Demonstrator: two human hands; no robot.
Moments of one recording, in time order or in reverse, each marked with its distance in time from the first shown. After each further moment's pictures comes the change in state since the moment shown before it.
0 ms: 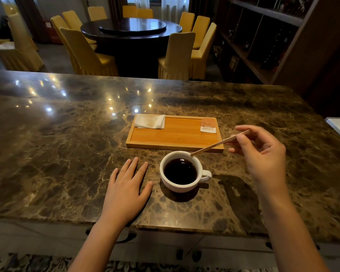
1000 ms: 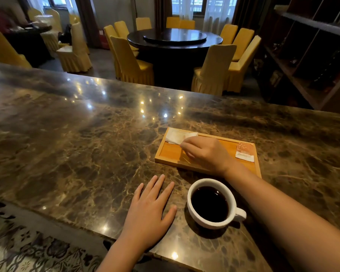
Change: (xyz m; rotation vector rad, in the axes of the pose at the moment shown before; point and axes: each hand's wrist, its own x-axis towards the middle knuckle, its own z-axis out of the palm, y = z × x) left_hand -0.002 0.004 -0.003 -0.011 -0.019 -0.045; right_hand 0.092 0.072 0.153 -0.558 -0.666 -1.248
